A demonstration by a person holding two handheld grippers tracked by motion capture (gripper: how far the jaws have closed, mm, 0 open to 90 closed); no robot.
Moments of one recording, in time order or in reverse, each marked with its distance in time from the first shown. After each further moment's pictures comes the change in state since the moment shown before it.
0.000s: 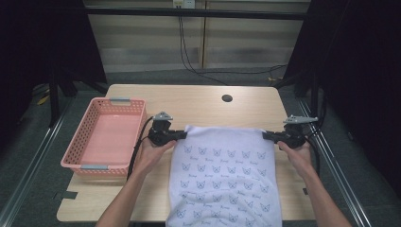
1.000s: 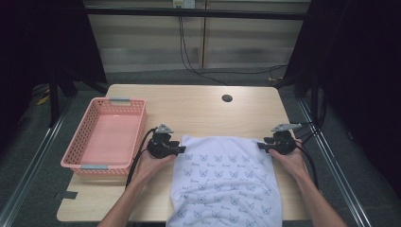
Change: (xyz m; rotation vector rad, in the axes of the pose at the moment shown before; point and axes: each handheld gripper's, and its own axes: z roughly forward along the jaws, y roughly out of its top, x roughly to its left) left arm -0.012 -0.043 0.015 0.149 0.078 0.013; right arm 0.000 -0.032 0.037 0.181 -0.127 -0.087
